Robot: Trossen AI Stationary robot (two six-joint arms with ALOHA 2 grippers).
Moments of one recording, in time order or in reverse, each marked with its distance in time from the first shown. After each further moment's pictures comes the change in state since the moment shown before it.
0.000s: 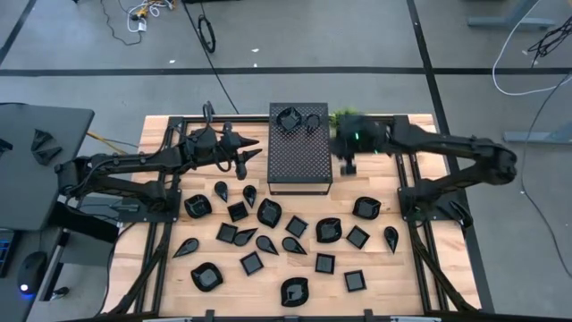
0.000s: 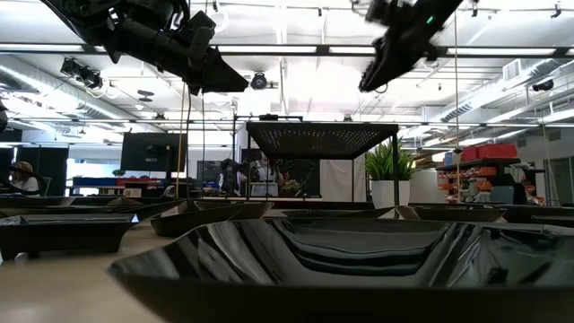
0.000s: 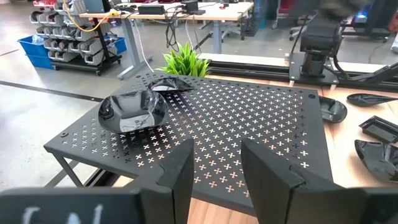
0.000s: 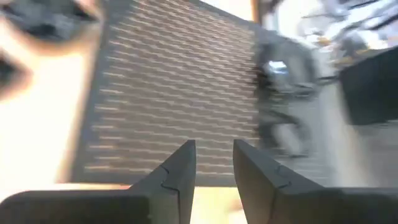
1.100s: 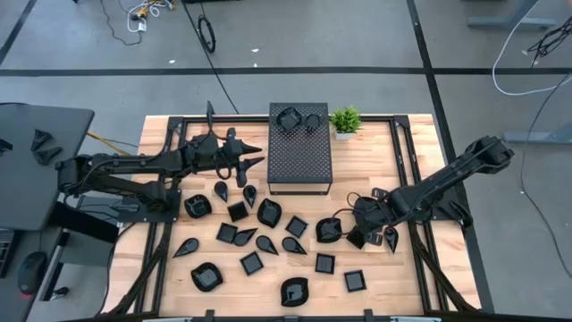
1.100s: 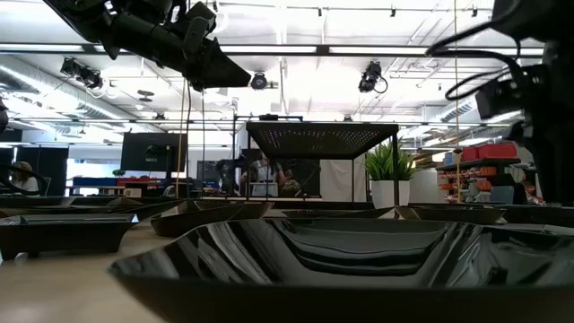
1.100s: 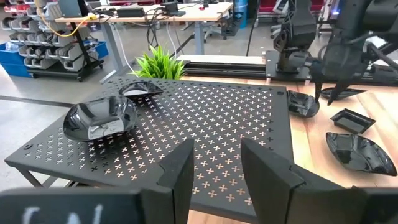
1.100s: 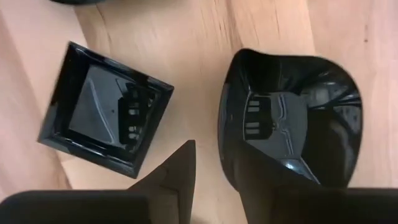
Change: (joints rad) left arm -0.077 0.001 0.000 0.000 -0.001 0.012; right arm 0.678 0.028 -0.494 -0.116 -0.028 1.186
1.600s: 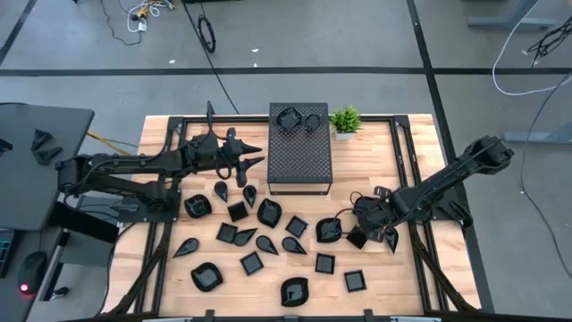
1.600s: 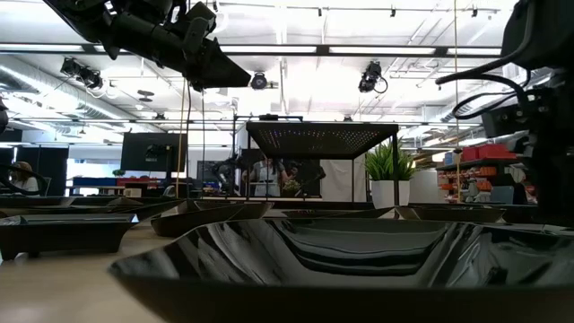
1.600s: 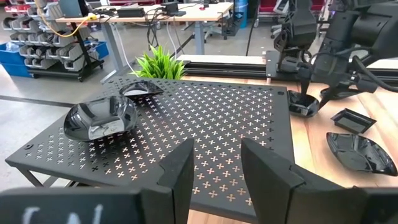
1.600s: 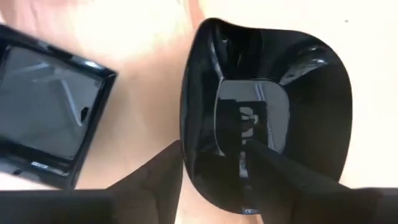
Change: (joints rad) left arm 0.001 0.001 0.000 0.001 0.000 0.000; right arm 0.000 0.000 -0.097 0.055 0.075 -0.003
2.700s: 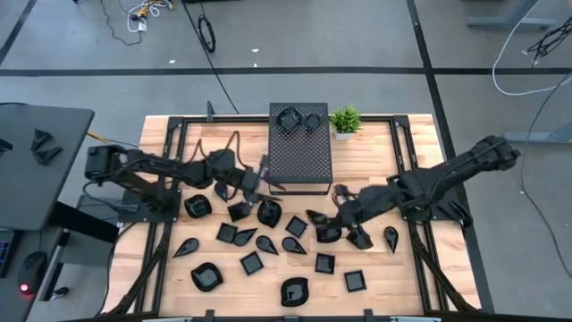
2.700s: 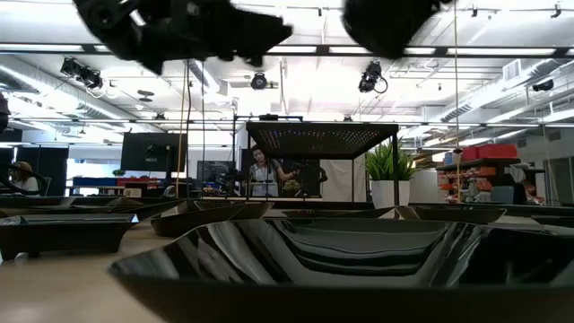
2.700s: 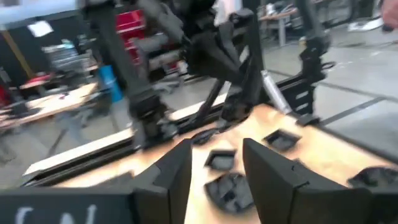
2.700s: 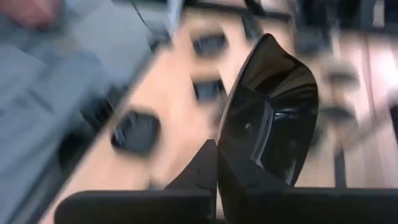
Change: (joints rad) left arm -0.170 0.340 0.083 0.463 0.476 0.174; right arm -0.098 -0.085 0.397 0.461 -0.237 -0.689
